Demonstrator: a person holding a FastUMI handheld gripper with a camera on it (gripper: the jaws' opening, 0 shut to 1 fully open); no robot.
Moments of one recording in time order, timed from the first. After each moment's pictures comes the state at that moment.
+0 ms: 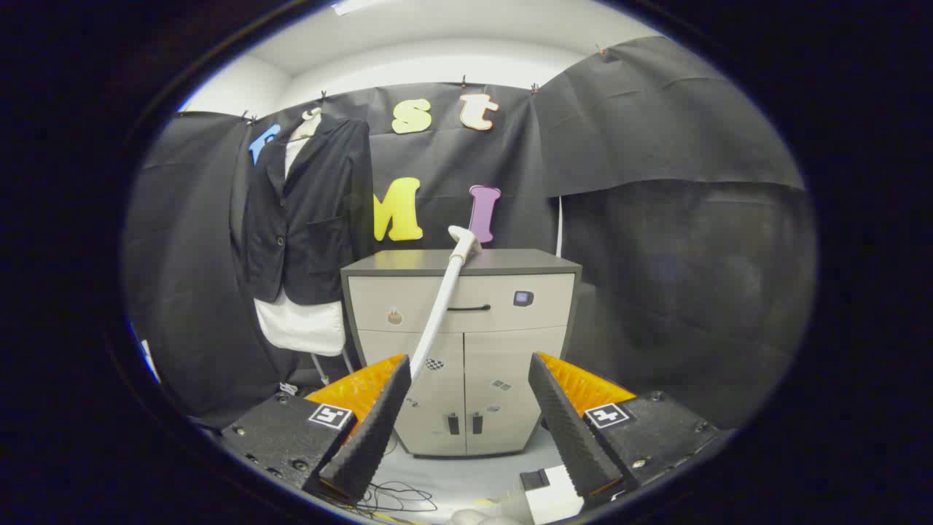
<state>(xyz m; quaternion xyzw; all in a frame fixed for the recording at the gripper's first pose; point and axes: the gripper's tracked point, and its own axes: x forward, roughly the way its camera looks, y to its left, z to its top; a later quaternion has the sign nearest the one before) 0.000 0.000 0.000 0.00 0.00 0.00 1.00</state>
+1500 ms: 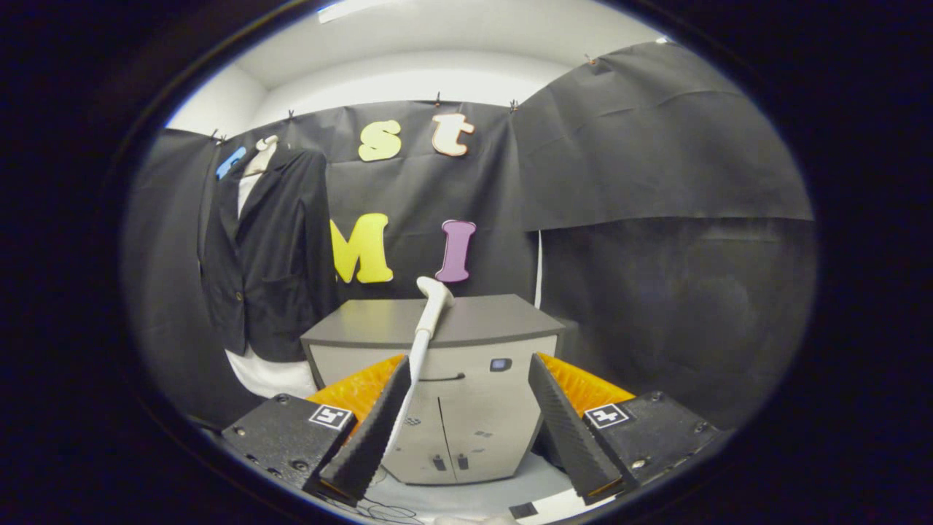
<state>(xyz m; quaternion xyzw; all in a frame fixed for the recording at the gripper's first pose) 0.094 -0.029 0.141 0.03 -0.04 -0.04 1.00</state>
